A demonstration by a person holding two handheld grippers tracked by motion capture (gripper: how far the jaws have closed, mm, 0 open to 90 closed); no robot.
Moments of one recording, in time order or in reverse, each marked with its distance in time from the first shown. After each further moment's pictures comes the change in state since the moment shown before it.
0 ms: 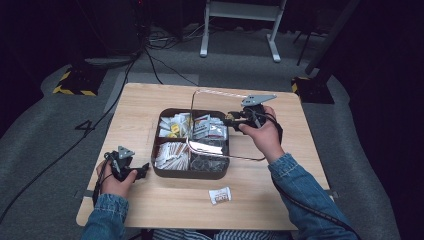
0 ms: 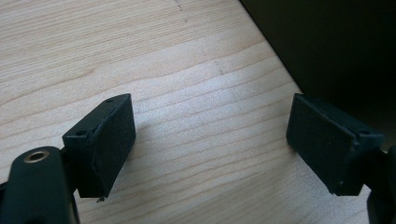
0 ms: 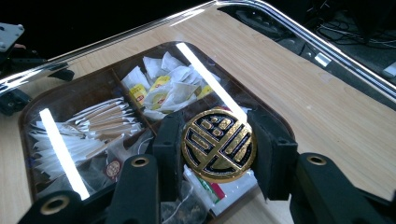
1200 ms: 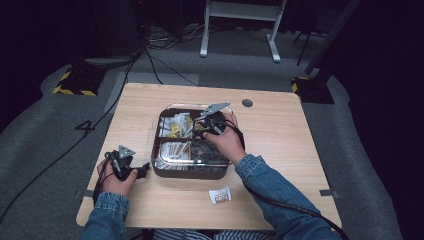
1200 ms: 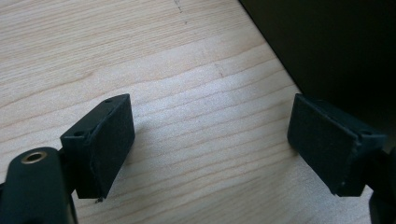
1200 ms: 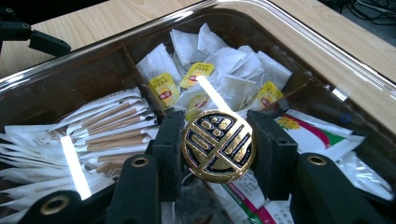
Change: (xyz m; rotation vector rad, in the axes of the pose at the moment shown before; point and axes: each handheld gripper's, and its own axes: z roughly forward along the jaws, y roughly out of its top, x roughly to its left) left arm 0.000 0.002 0.001 0.003 0.001 0.002; right arm 0.048 0.003 0.102 0.126 0.035 -0.054
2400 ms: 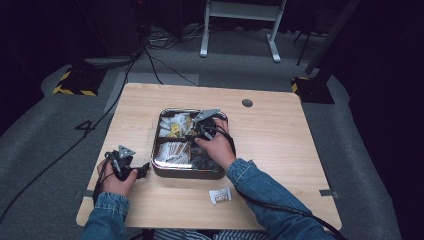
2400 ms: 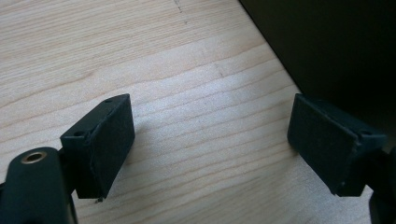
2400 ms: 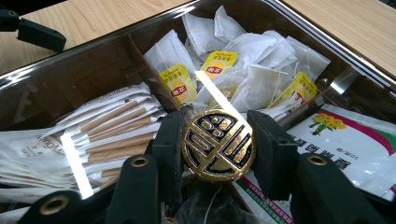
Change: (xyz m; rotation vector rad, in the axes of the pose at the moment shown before) left arm 0.000 0.000 0.000 0.000 0.000 0.000; right arm 0.016 -0.006 0.027 0.021 -0.003 0.017
